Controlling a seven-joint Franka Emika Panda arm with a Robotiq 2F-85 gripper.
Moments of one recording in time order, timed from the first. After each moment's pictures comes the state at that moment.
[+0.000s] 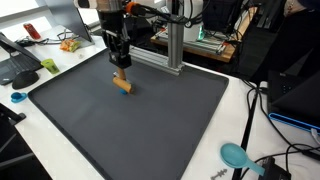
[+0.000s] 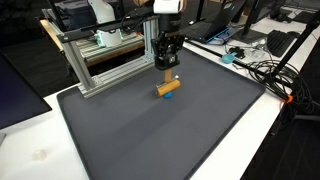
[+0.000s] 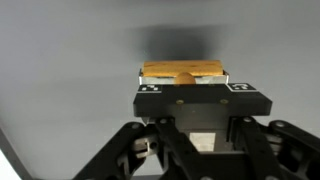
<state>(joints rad) -0.01 0.24 -0.04 -2.09 -0.08 2.46 0.13</state>
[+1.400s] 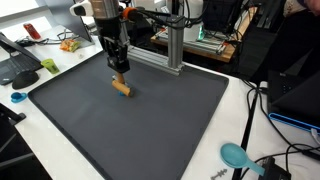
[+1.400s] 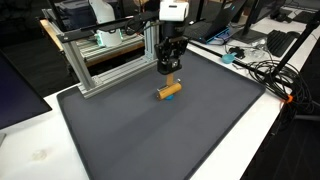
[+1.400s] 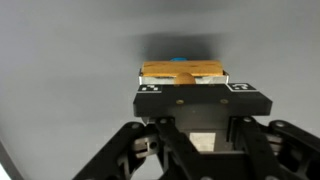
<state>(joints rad) -0.01 0.31 -0.04 -2.00 -0.08 2.41 0.13</state>
